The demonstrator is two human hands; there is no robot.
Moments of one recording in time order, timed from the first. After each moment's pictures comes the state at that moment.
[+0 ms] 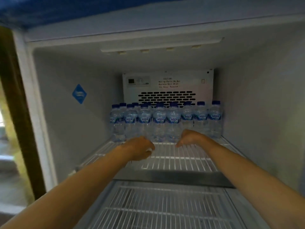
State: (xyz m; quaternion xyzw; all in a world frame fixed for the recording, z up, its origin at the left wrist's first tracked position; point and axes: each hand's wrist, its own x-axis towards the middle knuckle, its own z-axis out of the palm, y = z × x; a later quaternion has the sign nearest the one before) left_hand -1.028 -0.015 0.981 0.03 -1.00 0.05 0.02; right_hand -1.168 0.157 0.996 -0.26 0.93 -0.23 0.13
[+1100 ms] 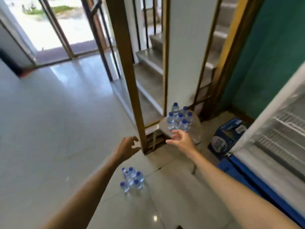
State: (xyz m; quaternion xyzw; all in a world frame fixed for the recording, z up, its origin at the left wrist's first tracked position) left_hand -0.136 0.029 0.639 0.61 -0.75 -0.25 0.07; right_hand -0.383 0.047 0.613 -0.45 0.67 -0.36 0.46
